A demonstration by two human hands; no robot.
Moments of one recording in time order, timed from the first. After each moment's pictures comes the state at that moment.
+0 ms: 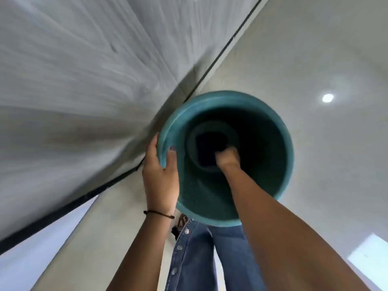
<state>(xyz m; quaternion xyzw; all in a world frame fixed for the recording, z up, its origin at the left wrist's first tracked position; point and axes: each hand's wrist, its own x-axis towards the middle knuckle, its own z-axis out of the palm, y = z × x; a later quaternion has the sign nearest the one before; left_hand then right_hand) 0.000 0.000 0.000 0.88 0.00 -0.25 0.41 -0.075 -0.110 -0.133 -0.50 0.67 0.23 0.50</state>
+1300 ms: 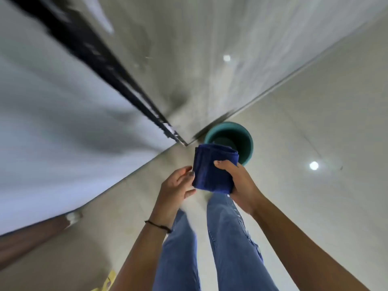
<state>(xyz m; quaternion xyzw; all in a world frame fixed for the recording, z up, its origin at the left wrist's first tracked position) -0.112 0.161 0.474 0.67 0.19 -0.41 0.58 -0.163 0.006 0.467 -0.39 0.42 0.12 0.81</state>
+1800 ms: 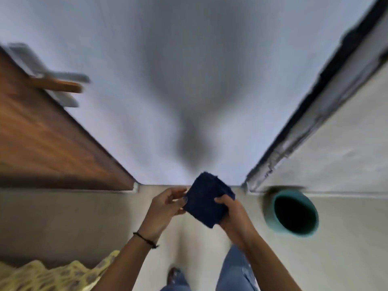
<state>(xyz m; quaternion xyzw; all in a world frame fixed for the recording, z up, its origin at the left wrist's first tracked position) -0.250 0.537 0.605 0.66 0.21 -0.15 0.71 -0.240 0.349 0.607 -0.49 0.21 0.28 0.80</state>
